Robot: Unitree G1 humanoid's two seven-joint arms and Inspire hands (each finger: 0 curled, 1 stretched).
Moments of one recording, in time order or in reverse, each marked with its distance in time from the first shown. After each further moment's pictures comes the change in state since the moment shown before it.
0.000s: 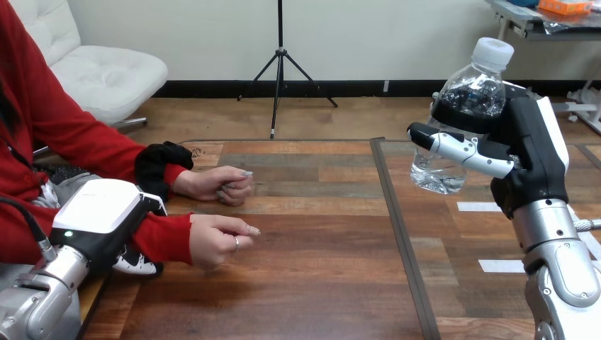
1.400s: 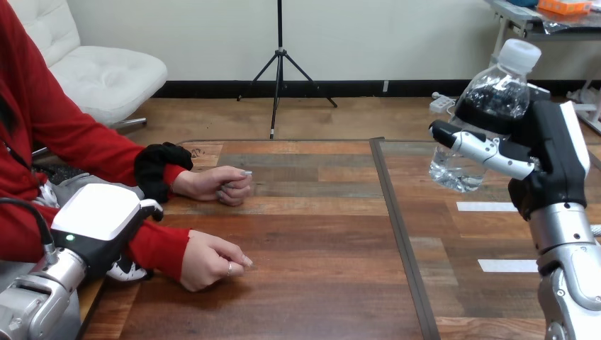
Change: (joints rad) left arm 0.000 -0.001 -0.016 -0.008 0.129 0.135 0.018; right arm -0.012 -0.015 -0.062 0.072 0.026 -0.071 0.014
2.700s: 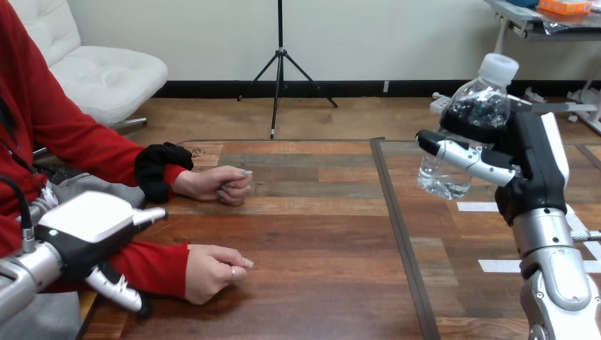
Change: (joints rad) left arm 0.042 0.144 0.089 -0.181 0.033 -0.154 -0.269; right arm -0.020 0.029 0.029 0.087 -0.048 -0.030 -0.053
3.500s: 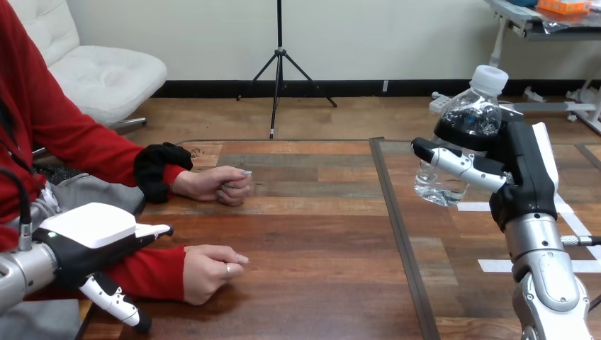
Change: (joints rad) left arm 0.083 0.074 0.124 -0.183 -0.086 -0.109 -0.342; right arm -0.023 0.003 0.013 0.106 -0.033 -0.027 -0.031
